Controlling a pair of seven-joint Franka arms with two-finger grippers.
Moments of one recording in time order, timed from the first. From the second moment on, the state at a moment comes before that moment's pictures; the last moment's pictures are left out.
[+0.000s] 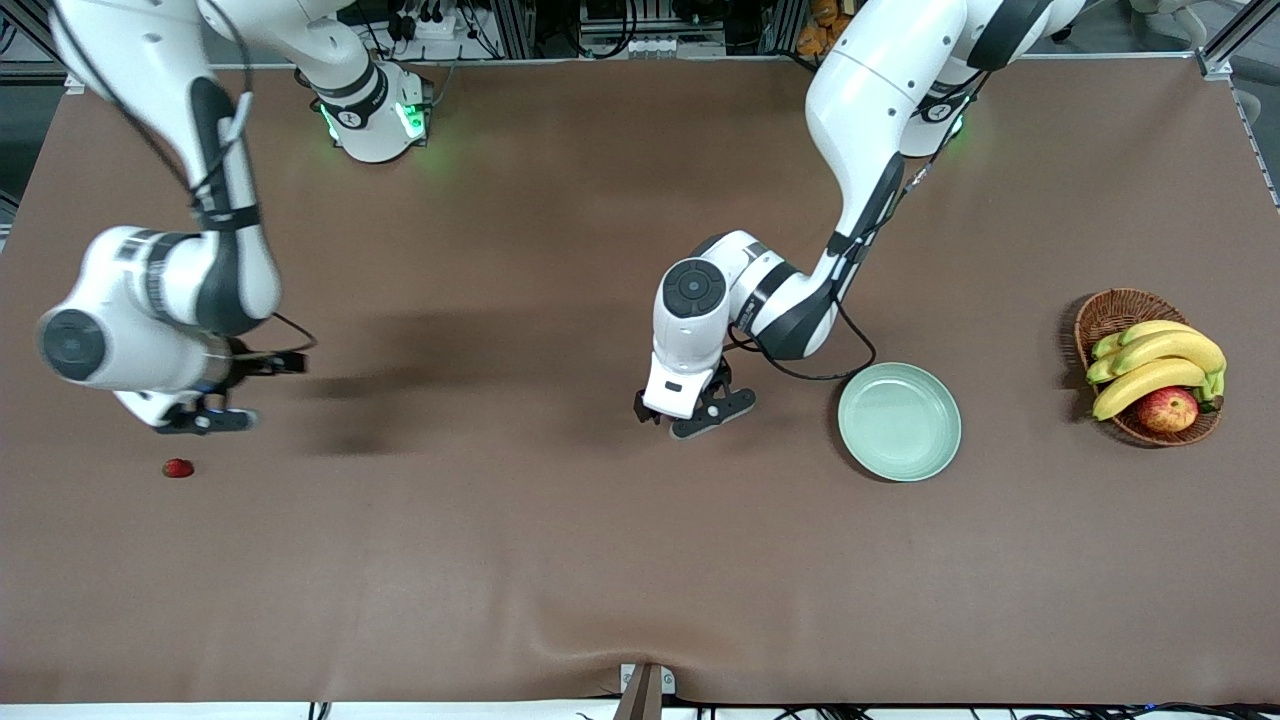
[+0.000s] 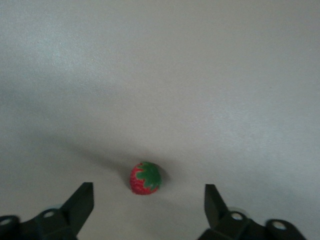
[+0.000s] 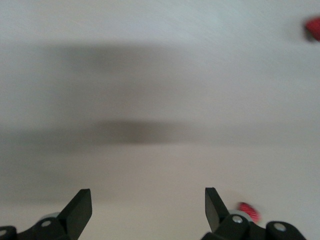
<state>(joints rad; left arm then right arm) -0.66 0.80 -0.06 -1.45 0.16 2.33 -1.23 0.48 0.41 -0.66 -1.96 0.20 2.00 -0.33</state>
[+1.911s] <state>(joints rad) -0.36 0.60 -0.15 -1.56 0.09 2.22 -0.69 0.25 0.56 -0.65 -2.17 0.13 2.14 -0.74</state>
